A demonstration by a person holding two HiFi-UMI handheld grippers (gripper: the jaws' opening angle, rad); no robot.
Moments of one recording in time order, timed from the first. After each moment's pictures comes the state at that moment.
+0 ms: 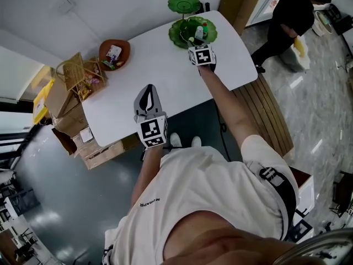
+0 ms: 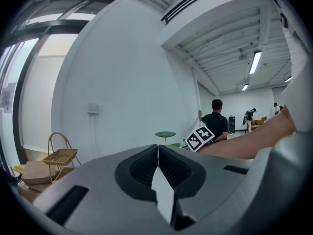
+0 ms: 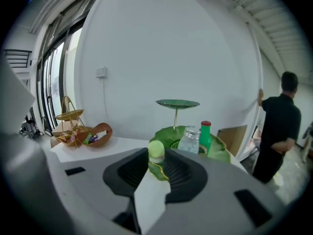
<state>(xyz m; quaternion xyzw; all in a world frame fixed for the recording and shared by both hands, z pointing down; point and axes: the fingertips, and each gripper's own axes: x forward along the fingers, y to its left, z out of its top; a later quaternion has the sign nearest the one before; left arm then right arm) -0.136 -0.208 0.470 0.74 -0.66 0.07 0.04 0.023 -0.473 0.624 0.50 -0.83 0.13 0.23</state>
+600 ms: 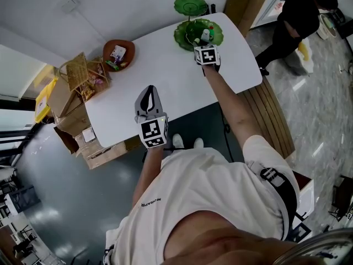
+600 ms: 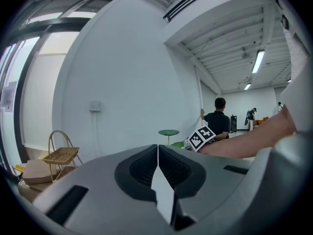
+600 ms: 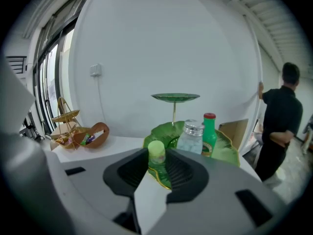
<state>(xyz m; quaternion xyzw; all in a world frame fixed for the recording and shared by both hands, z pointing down) -0.155 -0.223 0.477 0.74 -0.67 0.07 0.05 0.021 -0.496 0.642 0.50 -0.82 0.16 0.24</state>
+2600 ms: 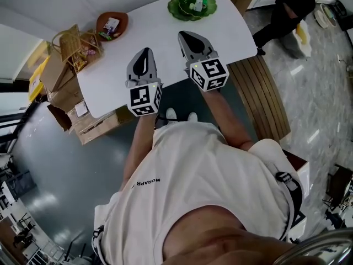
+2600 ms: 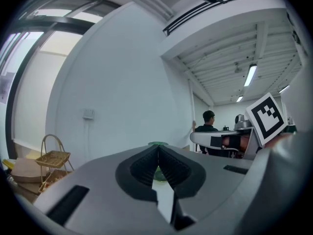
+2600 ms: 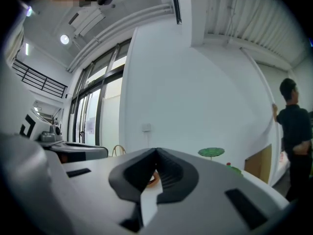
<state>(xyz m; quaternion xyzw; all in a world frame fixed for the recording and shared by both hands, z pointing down) -0.124 -0.191 0.431 0.77 -0.64 0.02 0.03 -0.023 -0.243 0.426 0.40 -0.92 0.04 -0.01</state>
